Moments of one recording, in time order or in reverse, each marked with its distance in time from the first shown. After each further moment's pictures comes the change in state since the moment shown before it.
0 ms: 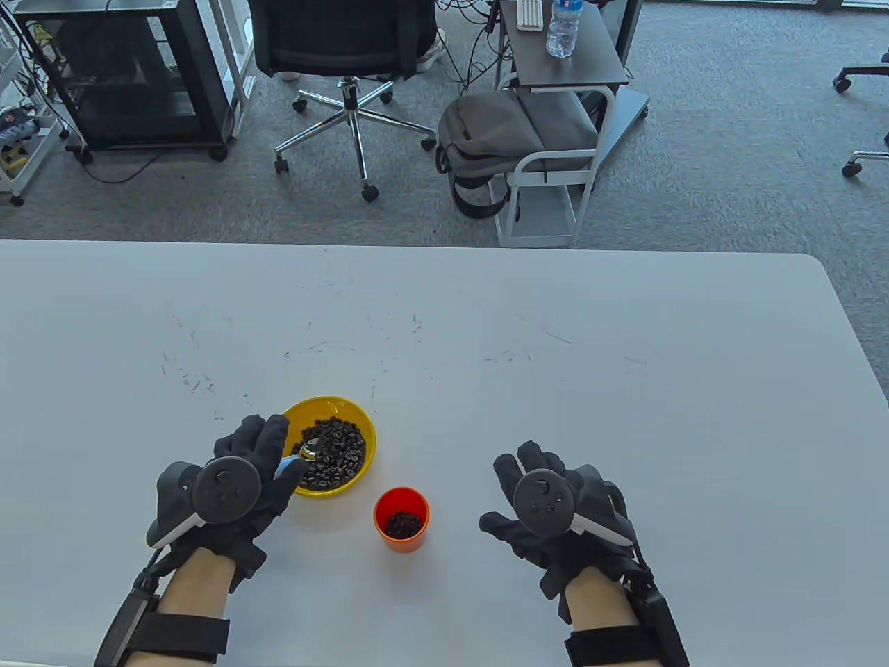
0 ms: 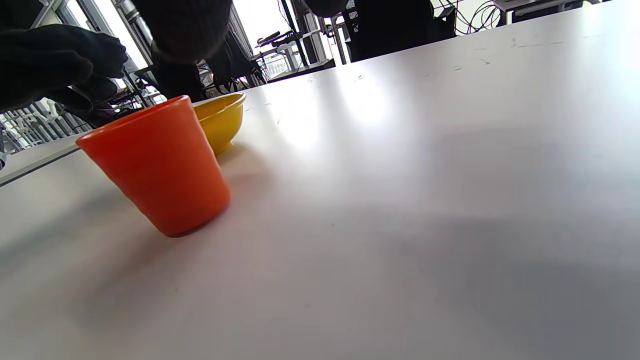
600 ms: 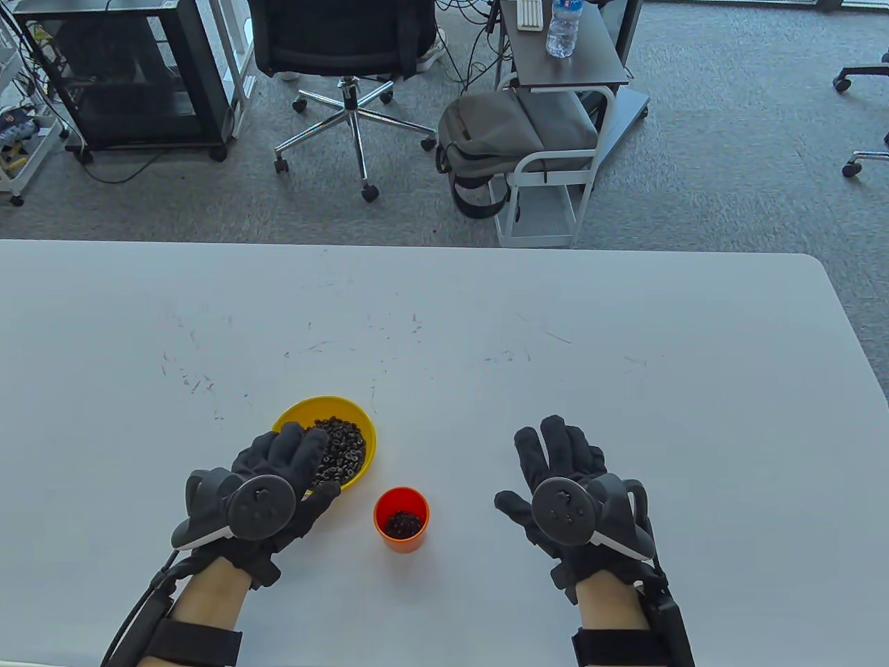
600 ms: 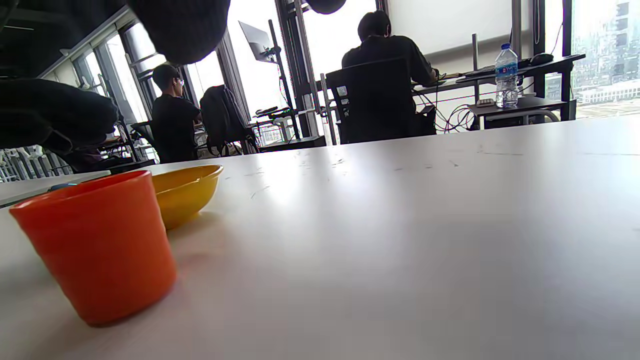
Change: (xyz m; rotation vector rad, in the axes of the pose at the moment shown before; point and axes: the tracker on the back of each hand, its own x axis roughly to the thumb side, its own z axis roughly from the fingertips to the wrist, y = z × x) left_hand 0.031 -0.008 -0.002 -0.080 -0.138 -0.103; right_hand -0.005 -0.023 0.018 -0.256 0.014 0.104
